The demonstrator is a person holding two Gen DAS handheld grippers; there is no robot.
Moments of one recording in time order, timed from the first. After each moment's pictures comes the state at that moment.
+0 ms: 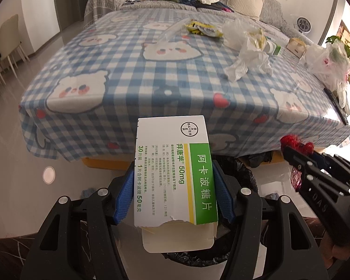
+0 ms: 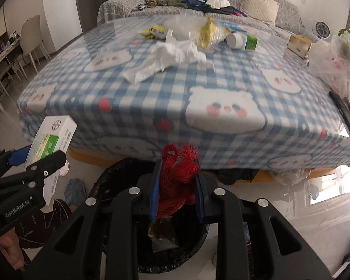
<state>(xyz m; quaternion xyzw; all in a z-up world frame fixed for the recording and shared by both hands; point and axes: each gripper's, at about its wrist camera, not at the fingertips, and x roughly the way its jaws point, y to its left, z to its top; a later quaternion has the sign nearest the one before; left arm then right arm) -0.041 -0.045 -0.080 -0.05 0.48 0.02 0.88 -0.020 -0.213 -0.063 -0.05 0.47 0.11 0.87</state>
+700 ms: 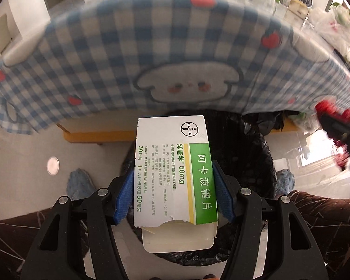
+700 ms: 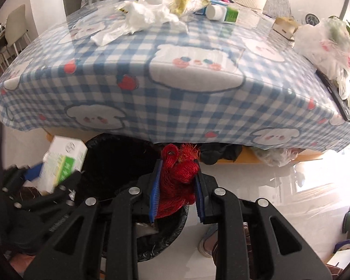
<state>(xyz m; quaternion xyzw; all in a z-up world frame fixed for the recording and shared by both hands) -0.041 -0.087 -0.174 -0.03 0.54 0.01 0.84 -0.027 -0.241 -0.093 -0.07 0.50 0.05 0.86</state>
